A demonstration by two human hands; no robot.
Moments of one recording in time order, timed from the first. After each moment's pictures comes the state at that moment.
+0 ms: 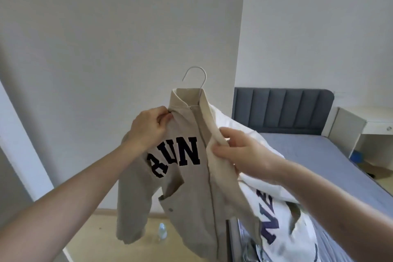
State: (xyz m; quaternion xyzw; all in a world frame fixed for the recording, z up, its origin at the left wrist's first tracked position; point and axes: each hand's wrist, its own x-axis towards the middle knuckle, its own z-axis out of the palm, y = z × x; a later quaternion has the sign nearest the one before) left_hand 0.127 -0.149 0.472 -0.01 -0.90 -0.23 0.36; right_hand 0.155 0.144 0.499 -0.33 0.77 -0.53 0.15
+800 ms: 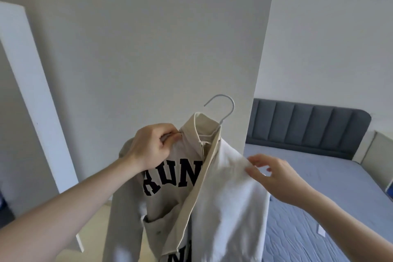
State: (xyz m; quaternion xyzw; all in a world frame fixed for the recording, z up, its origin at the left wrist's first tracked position) left_hand 0.176 -0.133 0.466 -0.06 -0.89 -0.20 0.41; right_hand 0.068 0.208 0.438 -0.33 0.89 -0.32 -0.04
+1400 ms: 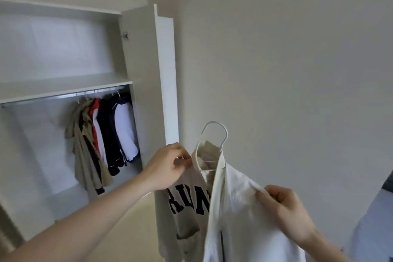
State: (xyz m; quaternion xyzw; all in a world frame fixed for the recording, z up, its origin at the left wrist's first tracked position) left_hand 0.329 -0.222 0.417 0.23 -0.90 -0.21 0.30; right_hand 0.097 0.031 0.389 -0.46 0.72 -0.48 0.19
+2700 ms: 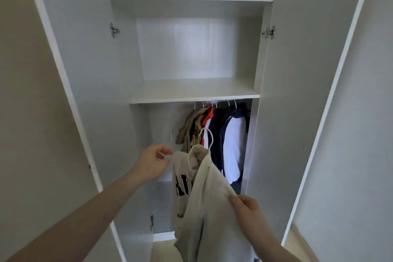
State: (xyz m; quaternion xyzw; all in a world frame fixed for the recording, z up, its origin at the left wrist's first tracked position) left_hand 0.646 -0.651 0.377 0.64 -0.64 -0.17 0.39; right_hand 0.349 -0.560 0.335 -0.53 0.62 -0.38 0.44
